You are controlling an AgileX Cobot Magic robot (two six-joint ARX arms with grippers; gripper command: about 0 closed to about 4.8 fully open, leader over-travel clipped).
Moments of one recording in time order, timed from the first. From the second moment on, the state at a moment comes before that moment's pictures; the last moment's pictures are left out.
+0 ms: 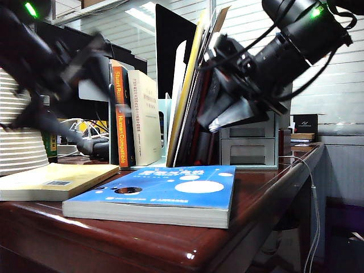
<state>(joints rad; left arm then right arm) -0.31 1.42 0.88 -0.29 0.54 -0.52 0.48 1.53 0.91 -0.01 -0.39 0.16</state>
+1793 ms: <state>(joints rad) -0.31 1.68 0.89 -0.10 0.61 -0.56 0.48 1.61 0.91 -0.19 -0.14 0.23</state>
